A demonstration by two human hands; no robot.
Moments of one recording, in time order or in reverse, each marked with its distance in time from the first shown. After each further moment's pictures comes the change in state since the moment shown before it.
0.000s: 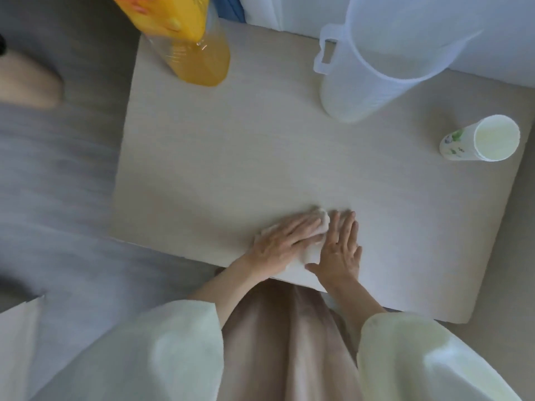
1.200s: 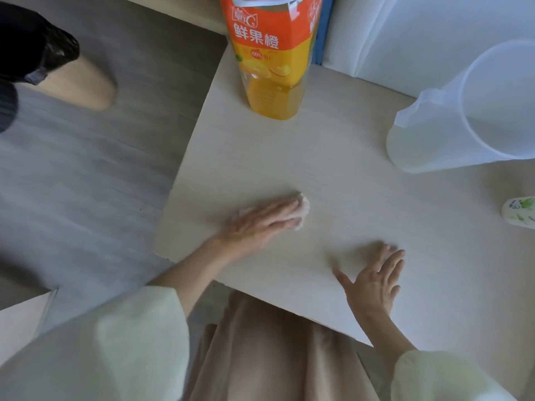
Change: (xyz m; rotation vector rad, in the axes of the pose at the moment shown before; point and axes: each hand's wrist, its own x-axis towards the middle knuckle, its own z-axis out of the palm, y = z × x) left_hand -0.057 -0.147 -0.069 0.073 -0.015 -0.078; right_hand 0.016 -0.051 -0.001 0.187 0.233 0.167
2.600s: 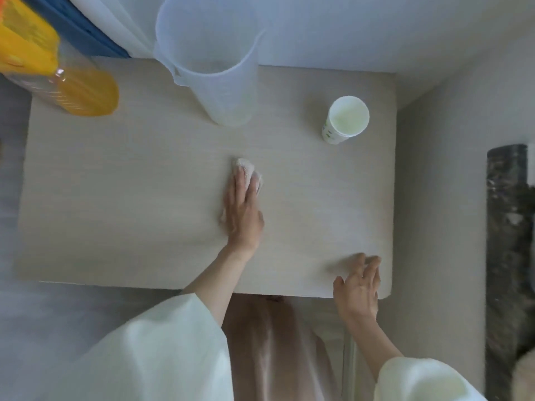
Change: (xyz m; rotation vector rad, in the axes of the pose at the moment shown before) left_hand 0.180 0.240 0.087 -0.200 0.239 -0.591; right_hand 0.006 0.267 -0.020 0.273 -0.011 0.200
